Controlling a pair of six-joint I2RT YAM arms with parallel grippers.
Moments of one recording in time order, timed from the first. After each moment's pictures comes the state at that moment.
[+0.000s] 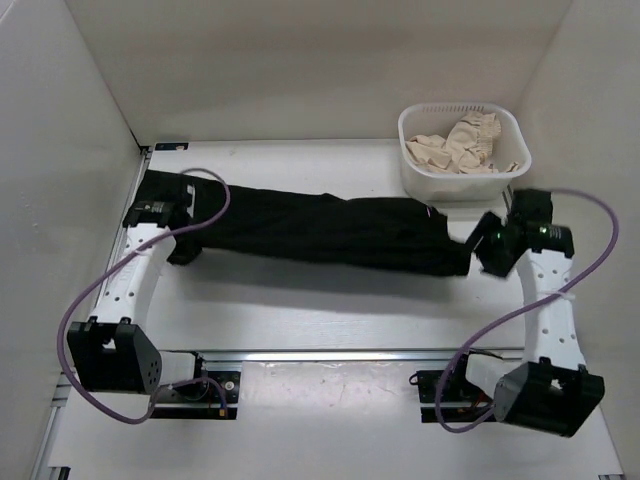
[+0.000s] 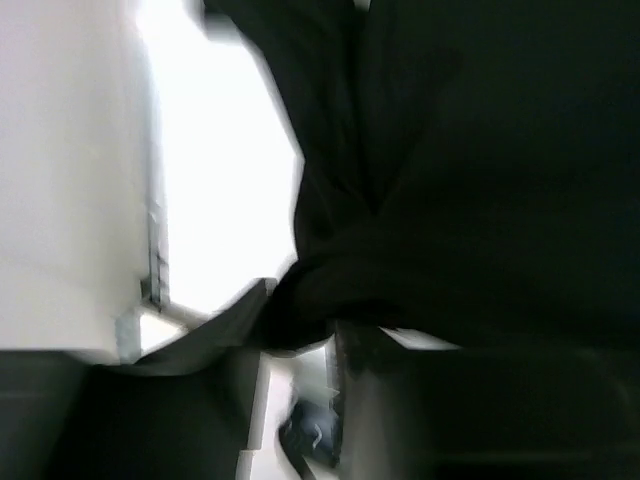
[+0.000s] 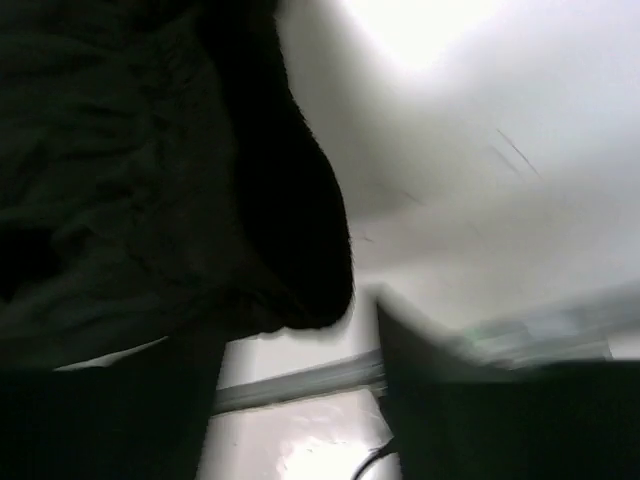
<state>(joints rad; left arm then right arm) -0.03 1.32 1.22 -0.97 -0.45 0.00 -0.12 1.13 1.21 -1.06 -0.16 0.42</state>
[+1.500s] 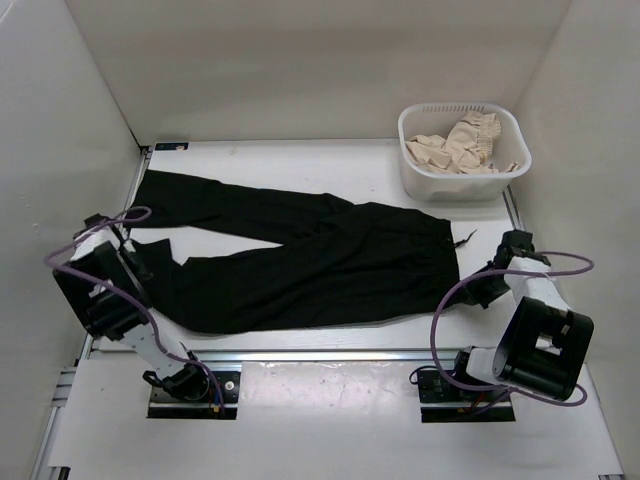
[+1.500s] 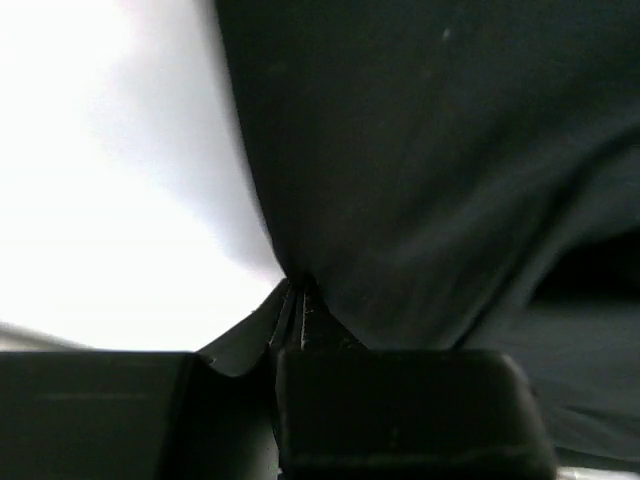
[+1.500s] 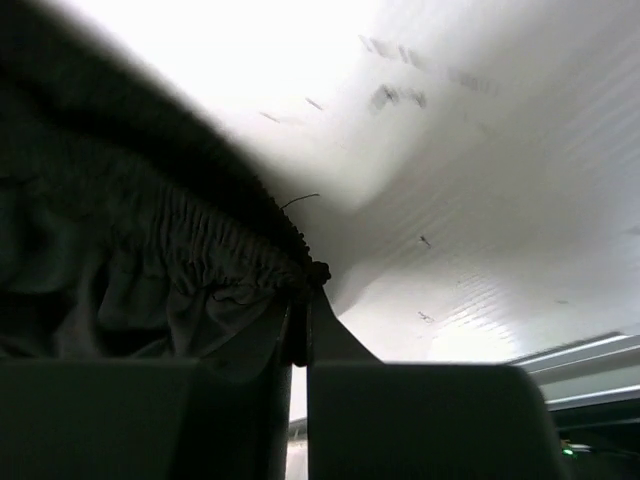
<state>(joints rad) 0.58 1.75 1.08 -0.85 -0.01 0.00 -0.32 1.31 0.65 -0.75 -0.19 0.67</state>
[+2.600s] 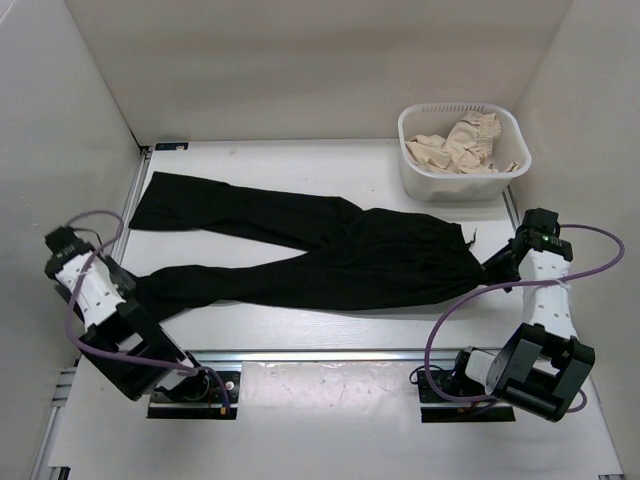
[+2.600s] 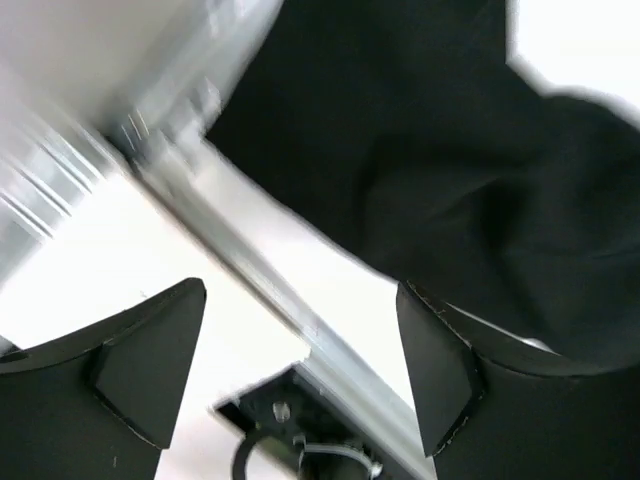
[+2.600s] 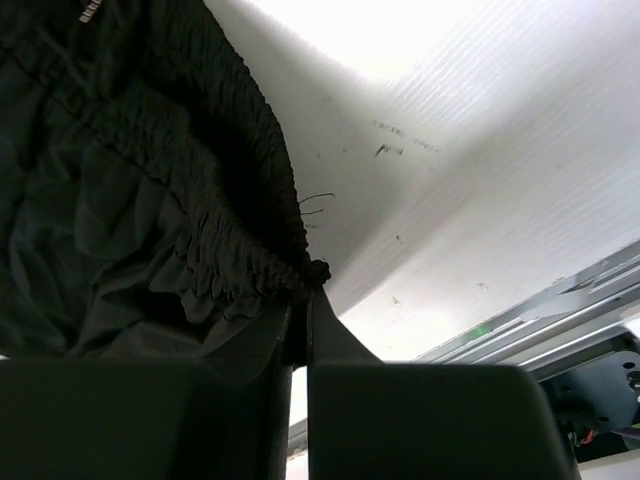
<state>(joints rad) 0.74 1.34 1.08 -0.92 -0.18 0.00 -0.35 1.18 0.89 -0.92 -0.07 0.54</state>
